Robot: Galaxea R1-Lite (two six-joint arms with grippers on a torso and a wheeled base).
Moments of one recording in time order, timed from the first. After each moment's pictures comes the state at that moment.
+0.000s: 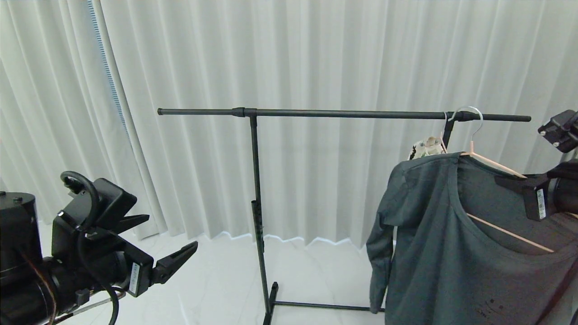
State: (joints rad) left arm -0.24 1.23 -0.41 -0.41 -0.09 0.29; right arm 0.14 1.30 -0.84 -0.09 0.15 -0.25
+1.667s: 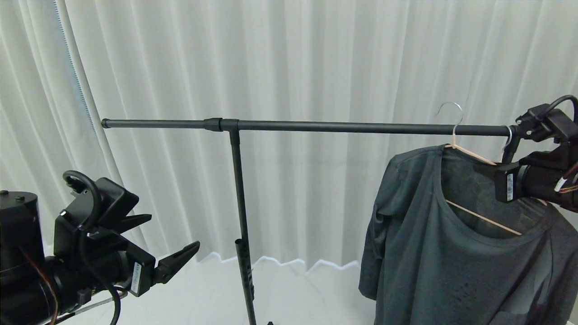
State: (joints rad) left arm -0.25 1.23 -0.41 -0.41 -0.10 0.29; right arm 0.16 1.43 -0.84 -0.30 0.15 -0.16
